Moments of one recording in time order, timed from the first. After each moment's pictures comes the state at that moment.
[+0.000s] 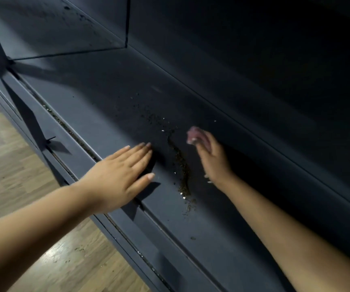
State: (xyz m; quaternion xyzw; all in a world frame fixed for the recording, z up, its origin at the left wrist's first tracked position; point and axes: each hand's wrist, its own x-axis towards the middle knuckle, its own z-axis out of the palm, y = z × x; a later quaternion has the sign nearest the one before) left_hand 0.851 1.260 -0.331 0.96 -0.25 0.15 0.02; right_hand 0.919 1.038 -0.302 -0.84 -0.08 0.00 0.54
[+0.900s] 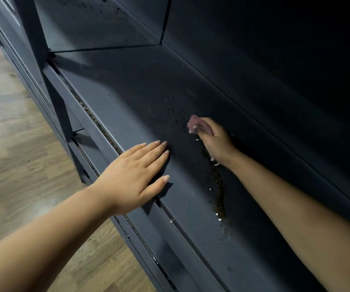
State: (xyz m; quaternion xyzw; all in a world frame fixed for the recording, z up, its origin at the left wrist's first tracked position) left_hand 0.859 1.291 -0.338 0.97 -0.20 0.15 0.07; right_hand 0.989 1.109 -0.300 -0.83 -0.14 0.09 0.52
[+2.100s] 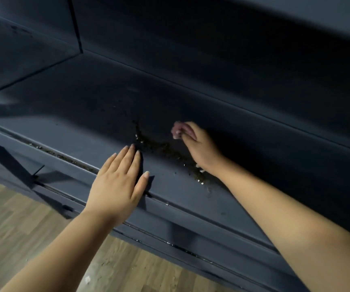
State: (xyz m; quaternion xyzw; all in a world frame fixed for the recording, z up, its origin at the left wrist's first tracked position) left_hand 0.859 1.292 -0.342 0.96 -0.22 0.13 0.08; right_hand 0.893 1.093 -0.284 -0.86 0.00 -0.03 0.50
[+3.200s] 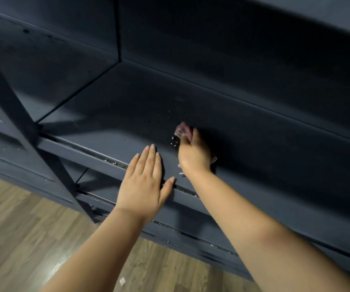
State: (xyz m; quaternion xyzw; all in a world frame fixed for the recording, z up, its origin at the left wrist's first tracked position) left_hand 0.909 1.388 -0.348 0.96 -0.25 0.14 0.08; right_hand 0.941 1.262 -0.293 -0.91 0.26 -0.07 0.32
